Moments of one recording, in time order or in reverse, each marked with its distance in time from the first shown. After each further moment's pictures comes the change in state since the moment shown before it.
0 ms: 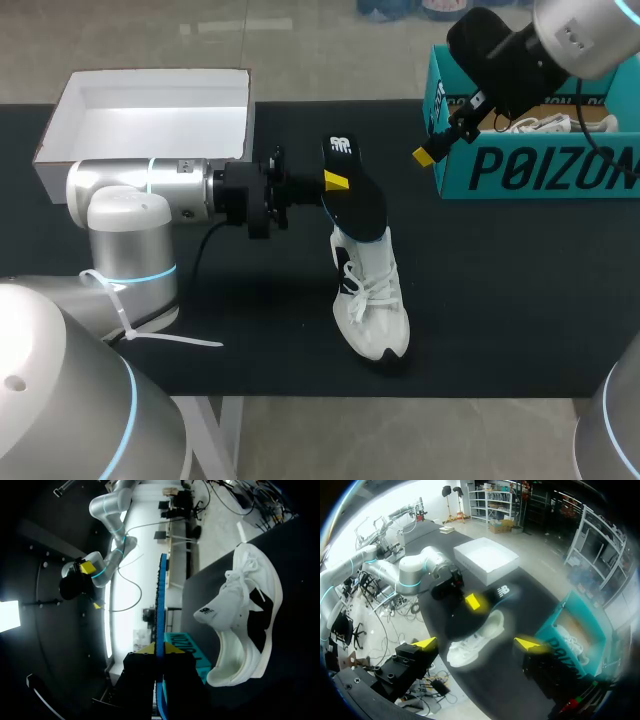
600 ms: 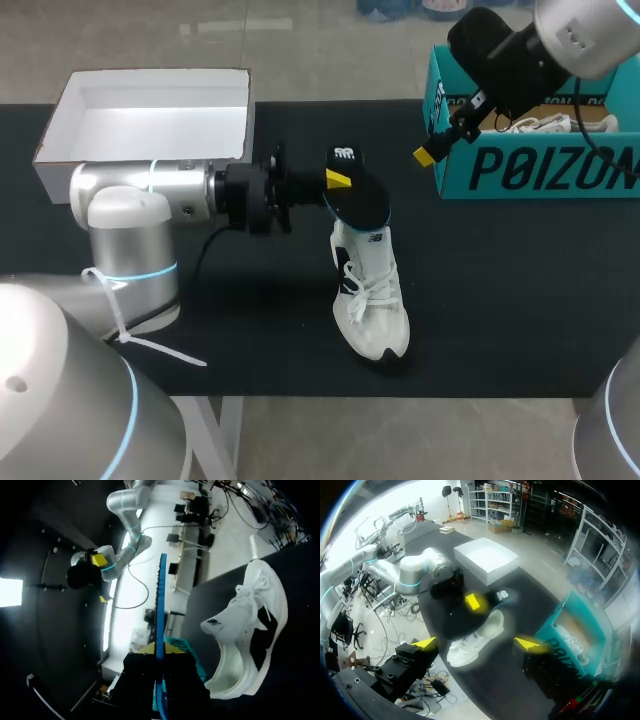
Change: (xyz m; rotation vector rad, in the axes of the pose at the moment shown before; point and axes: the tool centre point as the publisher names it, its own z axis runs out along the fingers) left arm -0.006 -0.005 0.004 0.029 -0.042 -0.192; right arm 0.000 0.000 0.000 -0.001 0.001 -0.001
